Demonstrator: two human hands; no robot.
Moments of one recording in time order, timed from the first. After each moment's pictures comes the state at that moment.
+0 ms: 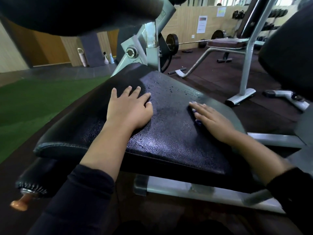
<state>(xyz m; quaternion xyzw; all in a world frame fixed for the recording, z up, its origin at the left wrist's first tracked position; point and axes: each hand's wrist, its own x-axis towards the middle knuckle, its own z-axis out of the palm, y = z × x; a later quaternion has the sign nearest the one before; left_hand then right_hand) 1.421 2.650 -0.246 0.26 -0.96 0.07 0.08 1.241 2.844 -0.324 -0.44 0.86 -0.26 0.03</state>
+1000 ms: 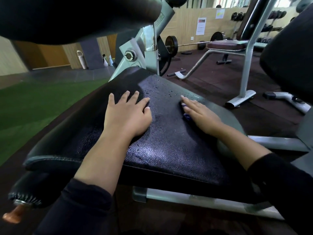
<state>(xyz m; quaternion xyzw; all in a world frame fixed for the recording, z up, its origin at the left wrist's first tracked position) 1.415 2.649 -0.245 0.27 -0.96 0.07 0.08 1.226 2.801 -0.309 -0.44 0.85 -0.28 0.03</state>
